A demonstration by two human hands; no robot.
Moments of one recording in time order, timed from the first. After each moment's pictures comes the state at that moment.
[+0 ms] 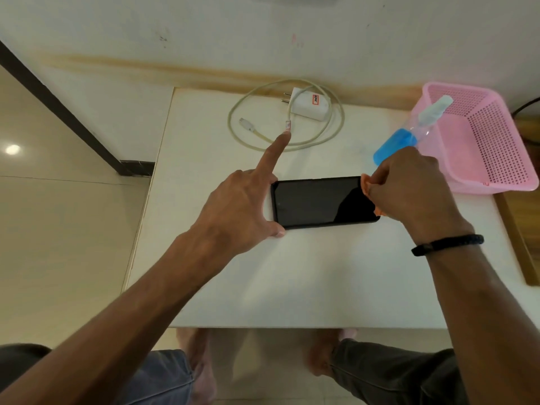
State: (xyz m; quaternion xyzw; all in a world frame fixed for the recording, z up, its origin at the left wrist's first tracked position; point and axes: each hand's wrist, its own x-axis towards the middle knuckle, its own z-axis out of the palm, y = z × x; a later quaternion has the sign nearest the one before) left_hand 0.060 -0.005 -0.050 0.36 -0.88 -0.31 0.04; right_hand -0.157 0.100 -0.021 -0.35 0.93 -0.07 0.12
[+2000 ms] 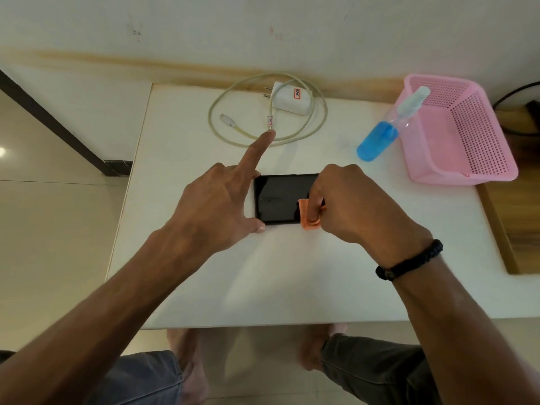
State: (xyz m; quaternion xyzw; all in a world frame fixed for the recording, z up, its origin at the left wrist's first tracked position) left_hand 0.057 -0.005 -0.054 0.35 -0.91 -0.23 0.03; right_hand -0.109 0.094 -0.007 -0.49 0.84 0.05 0.24
